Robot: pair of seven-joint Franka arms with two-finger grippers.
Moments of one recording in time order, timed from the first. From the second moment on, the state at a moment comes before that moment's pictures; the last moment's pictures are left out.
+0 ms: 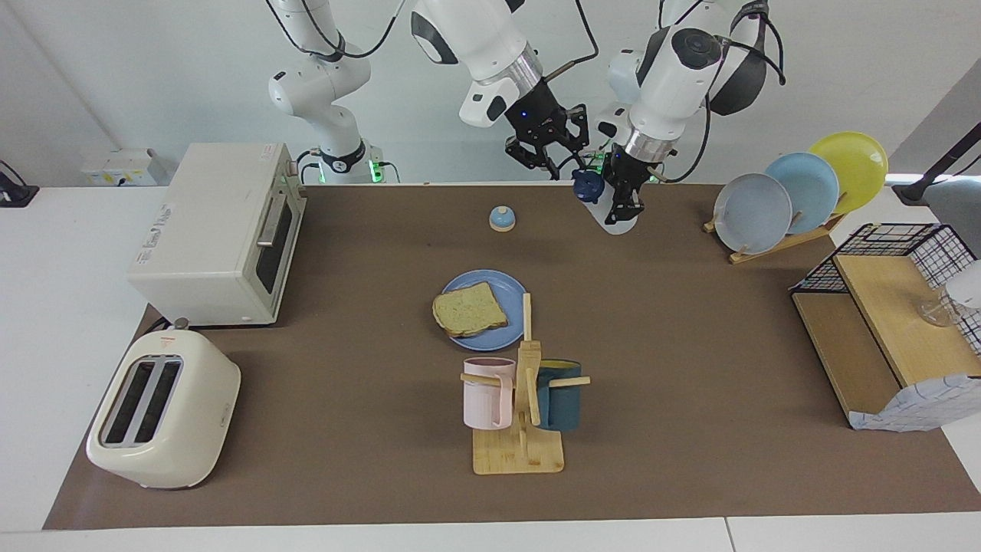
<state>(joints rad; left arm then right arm) -0.70 -0.29 0.22 -2.21 -0.08 1.94 1.04 0.72 0.06 0.00 -1.68 0.43 2.18 0.67</state>
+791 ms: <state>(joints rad) -0.70 -0.29 0.22 -2.21 -0.08 1.95 1.04 0.74 0.05 0.00 -1.71 0.43 2.22 0.67</state>
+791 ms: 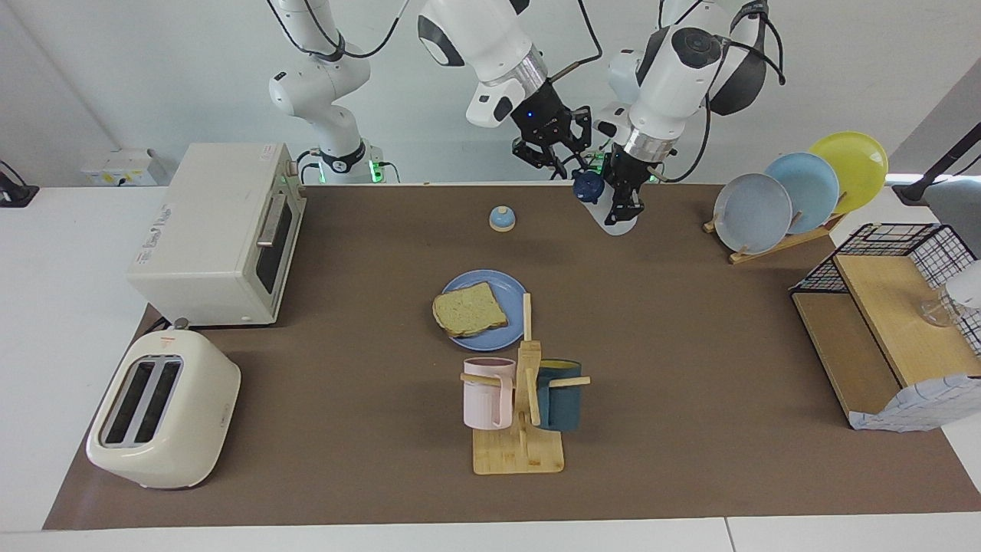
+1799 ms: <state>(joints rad) -0.70 -0.29 0.22 -2.21 -0.07 1.96 1.03 0.74 0.05 0.00 -1.71 0.43 2.23 0.72</state>
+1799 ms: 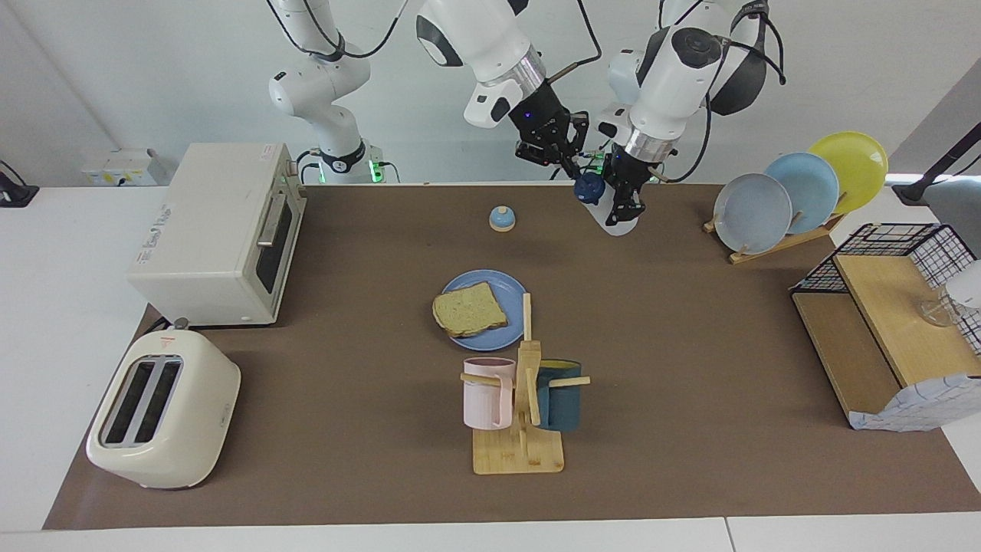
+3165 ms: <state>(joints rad) -0.70 -0.29 0.22 -2.21 -0.02 1.97 1.02 0.48 0.04 -0.01 -1.76 0.47 2.09 0.71</state>
